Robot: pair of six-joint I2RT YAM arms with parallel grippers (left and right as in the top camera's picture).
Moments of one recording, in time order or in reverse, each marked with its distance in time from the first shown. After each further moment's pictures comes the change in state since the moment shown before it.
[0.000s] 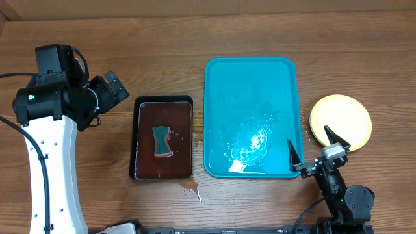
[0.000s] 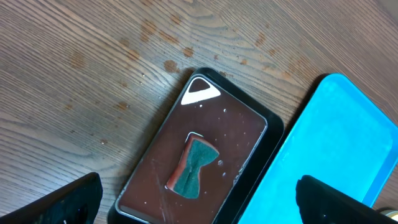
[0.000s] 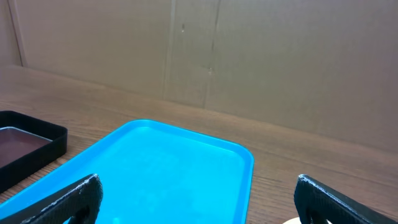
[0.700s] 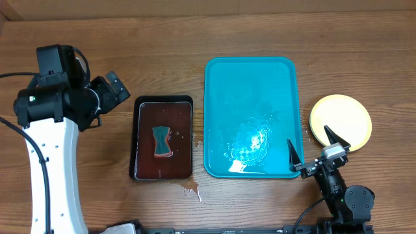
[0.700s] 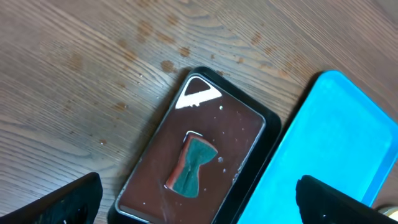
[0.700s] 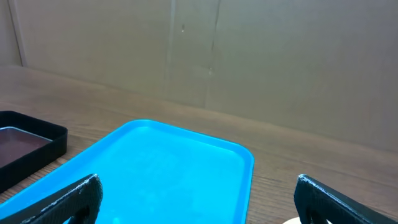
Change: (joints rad) left arm -0.026 -0.022 -0.001 -0.002 -0.009 0.007; right arm 0.000 0.000 0.000 0.000 0.000 0.001
